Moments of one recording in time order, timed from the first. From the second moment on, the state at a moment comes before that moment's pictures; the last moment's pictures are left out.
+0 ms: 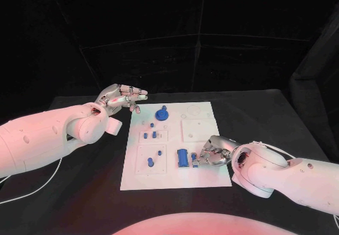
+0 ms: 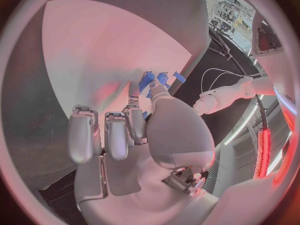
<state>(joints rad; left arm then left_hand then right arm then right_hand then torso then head) 1.21 -0.86 -0.10 1.38 -0.15 -0.16 0.33 1.31 -0.05 0.40 -0.10 0.05 1.00 0.19 0.15 0.07 1.02 0.12 0.27 0.07 1.22 0.03 1.06 0.53 0.17 1.20 0.13 0.61 0.68 1.00 -0.93 -0.09 1.83 -1.32 -0.34 -0.52 1.22 -0.07 -0.01 0.15 0.17 1.14 0.04 0.26 0.44 1.46 -0.04 1.27 1.31 1.47 -0.10 1.50 1.31 0.06 1.47 0.01 1.45 1.31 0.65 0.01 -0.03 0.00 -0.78</state>
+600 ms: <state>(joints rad) 1.21 -0.86 -0.10 1.38 -0.15 -0.16 0.33 1.31 -0.05 0.40 -0.10 0.05 1.00 0.19 0.15 0.07 1.02 0.12 0.27 0.07 1.22 0.03 1.06 0.53 0.17 1.20 0.13 0.61 0.68 1.00 -0.89 -0.09 1.78 -1.33 -0.36 -0.51 1.30 -0.03 -0.03 0.09 0.06 1.15 0.04 0.27 0.45 1.46 -0.04 1.28 1.31 1.47 -0.10 1.50 1.31 0.06 1.47 0.01 1.45 1.31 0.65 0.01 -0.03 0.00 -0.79</state>
